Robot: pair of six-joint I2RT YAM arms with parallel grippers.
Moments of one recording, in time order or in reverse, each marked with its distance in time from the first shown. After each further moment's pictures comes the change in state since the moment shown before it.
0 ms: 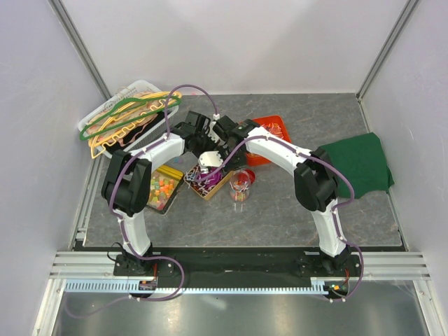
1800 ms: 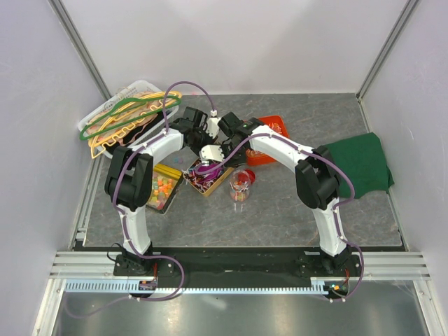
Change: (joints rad) left arm 0.040 0.063 0.078 -0.040 0.045 0.001; right arm -0.048 0.004 -0.031 0.109 -0.076 0.051
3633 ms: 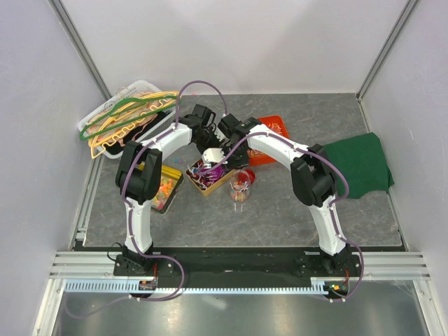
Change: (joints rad) left arm -0.035 0.121 0.161 -0.153 0.045 0.198; right arm -0.011 0.058 0.045 -0.072 0.033 -0.054
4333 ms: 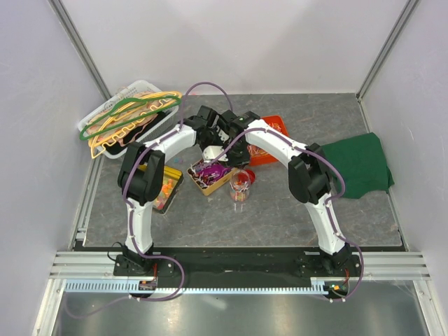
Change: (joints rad) left arm -0.043 0.002 -0.001 0.022 -0.071 0.033; right arm -0.007 0.062 0.149 -0.170 -0.002 -0.005
